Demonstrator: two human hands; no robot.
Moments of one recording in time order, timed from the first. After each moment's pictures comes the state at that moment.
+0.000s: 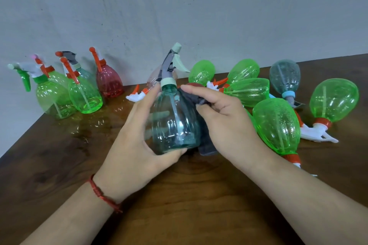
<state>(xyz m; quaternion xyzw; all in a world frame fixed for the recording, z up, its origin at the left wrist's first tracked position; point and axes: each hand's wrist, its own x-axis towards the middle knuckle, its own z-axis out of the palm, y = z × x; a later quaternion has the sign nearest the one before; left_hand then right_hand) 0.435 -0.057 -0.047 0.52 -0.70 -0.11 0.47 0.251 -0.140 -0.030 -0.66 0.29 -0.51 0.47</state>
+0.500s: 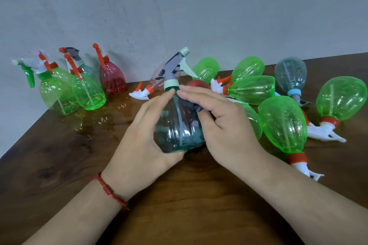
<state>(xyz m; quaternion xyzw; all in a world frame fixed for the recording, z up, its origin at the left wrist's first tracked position) 0.436 -0.061 -0.053 0.54 -0.72 -0.06 0.44 0.253 -0.131 -0.040 -0.77 0.26 -0.51 0.28</state>
